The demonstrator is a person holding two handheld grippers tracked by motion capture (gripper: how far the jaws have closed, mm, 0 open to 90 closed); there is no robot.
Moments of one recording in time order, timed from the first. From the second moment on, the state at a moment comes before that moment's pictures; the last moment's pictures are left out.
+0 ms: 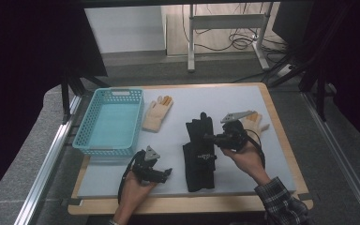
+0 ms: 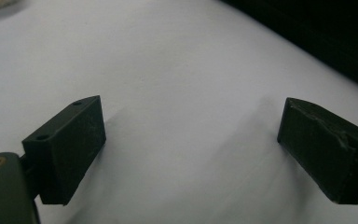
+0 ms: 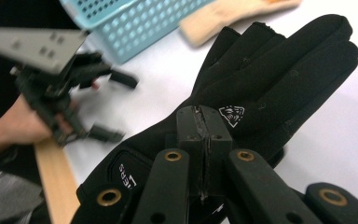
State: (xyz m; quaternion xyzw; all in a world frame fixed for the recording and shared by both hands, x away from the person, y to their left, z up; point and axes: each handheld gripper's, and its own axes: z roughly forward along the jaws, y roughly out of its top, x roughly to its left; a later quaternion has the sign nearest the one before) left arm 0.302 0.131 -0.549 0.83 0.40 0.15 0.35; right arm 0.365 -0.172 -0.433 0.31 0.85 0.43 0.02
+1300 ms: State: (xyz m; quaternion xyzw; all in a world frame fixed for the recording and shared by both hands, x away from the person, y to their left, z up) left arm 0.302 0.131 -0.549 0.83 0.40 0.15 0.35; right arm 0.331 -0.215 -0.509 0.33 0.86 0.40 0.05
